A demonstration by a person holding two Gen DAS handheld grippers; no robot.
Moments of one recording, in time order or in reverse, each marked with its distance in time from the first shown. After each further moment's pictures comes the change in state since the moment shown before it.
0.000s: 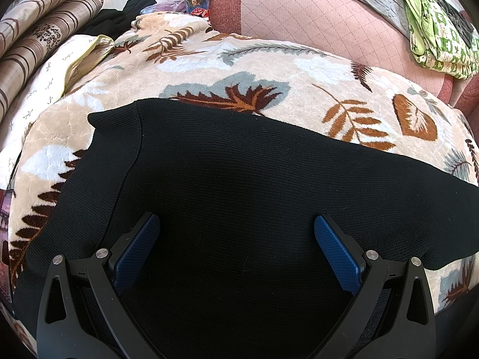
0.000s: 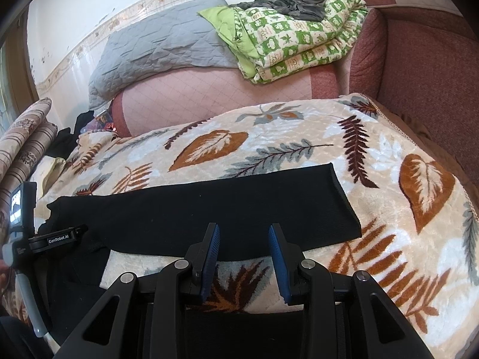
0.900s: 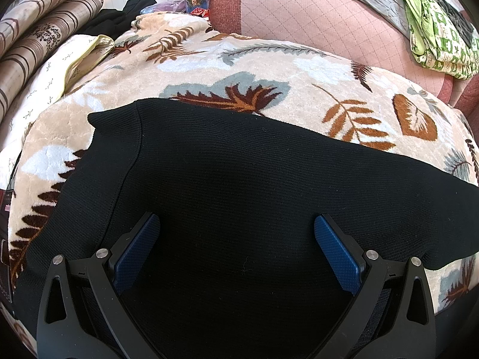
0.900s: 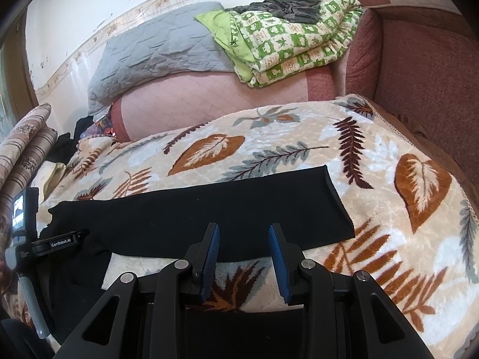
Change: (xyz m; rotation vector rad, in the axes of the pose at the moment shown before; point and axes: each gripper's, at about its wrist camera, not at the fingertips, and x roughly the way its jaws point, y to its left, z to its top) left arm 0.000 0.000 0.000 0.000 0.000 0.000; right arm -0.008 -0.005 0.000 0.014 -0.014 0.002
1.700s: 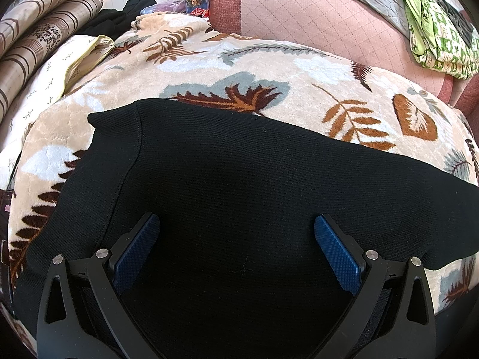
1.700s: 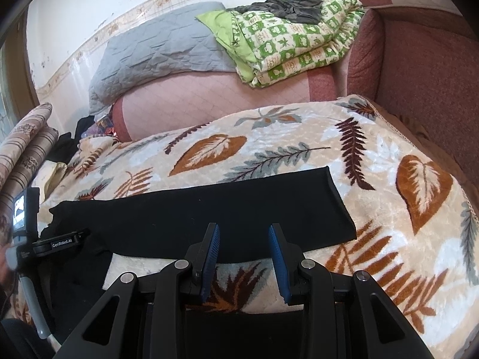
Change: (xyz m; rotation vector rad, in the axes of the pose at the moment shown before) left arm 0.000 0.000 0.000 0.000 0.000 0.000; right arm 0.003 0.002 0.001 0.005 0.000 0.005
